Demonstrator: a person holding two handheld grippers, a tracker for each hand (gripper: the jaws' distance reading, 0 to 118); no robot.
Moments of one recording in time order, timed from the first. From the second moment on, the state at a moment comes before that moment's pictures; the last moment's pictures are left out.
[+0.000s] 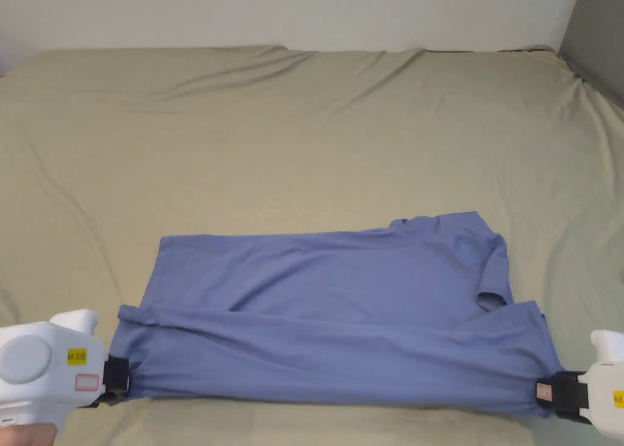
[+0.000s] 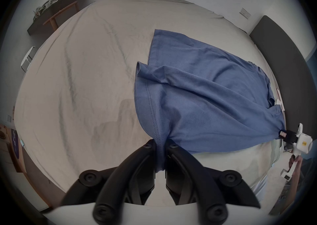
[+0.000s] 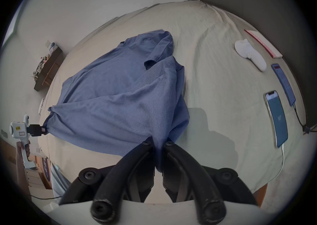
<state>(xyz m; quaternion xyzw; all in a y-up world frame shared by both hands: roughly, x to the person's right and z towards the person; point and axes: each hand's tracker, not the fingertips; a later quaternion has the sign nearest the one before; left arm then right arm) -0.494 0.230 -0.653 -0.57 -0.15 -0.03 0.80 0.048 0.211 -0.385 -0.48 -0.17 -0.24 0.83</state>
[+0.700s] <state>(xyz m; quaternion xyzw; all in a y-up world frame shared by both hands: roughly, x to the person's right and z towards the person) -0.557 0.245 -0.580 -0.57 -0.13 0.01 0.81 0.001 0.230 -0.301 -0.49 -0.18 -0.21 0.83</state>
